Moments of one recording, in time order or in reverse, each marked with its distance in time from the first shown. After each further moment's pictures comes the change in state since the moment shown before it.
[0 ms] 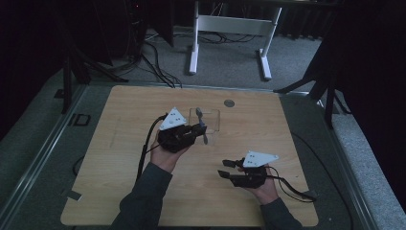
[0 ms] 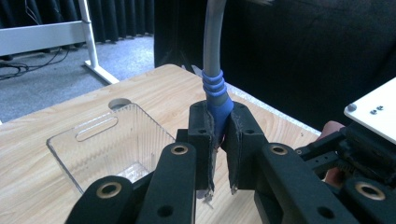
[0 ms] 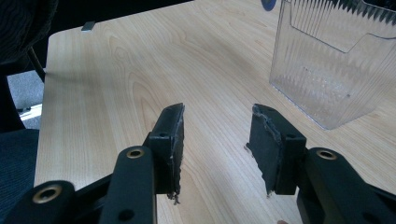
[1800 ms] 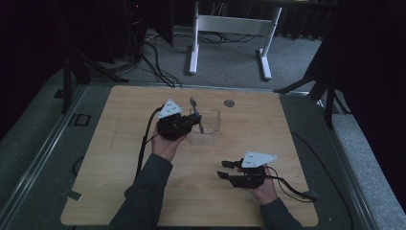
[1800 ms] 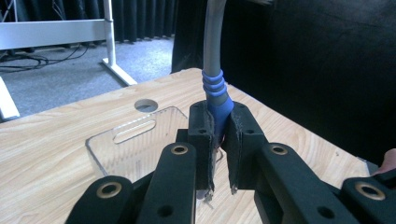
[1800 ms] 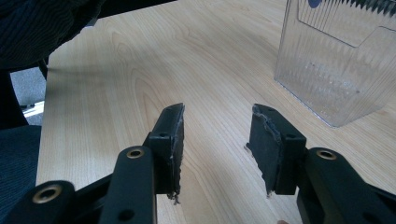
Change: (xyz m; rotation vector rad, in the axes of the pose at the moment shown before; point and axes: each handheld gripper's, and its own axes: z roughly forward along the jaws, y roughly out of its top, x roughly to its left) left arm 0.042 -0.008 0.024 -0.025 0.057 -0.074; right arm 0.001 -0.001 0.003 0.012 0.013 0.004
